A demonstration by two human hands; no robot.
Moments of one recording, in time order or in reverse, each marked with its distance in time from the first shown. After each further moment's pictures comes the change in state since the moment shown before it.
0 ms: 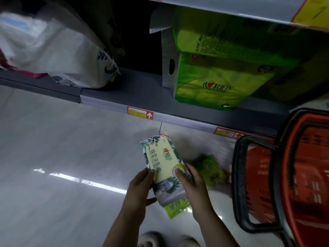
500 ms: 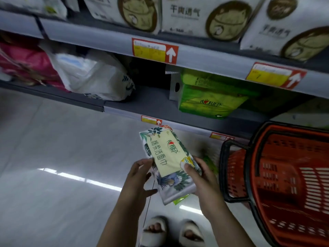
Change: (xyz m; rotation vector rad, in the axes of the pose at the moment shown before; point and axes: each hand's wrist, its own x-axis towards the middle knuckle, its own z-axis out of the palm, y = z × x) left_hand -0.108 0.076 -0.030 -0.117 -0.039 0.035; right_hand -0.115 -0.108 0.005 0.147 -0.060 -0.083
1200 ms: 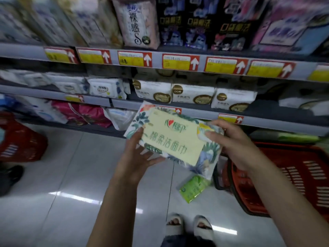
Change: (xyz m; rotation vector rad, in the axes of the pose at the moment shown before) left_hand -0.204 0.226 -0.004 -0.186 -0.260 0.128; right_hand -0.166 -0.293 0.047 -0.202 -0.281 -0.350
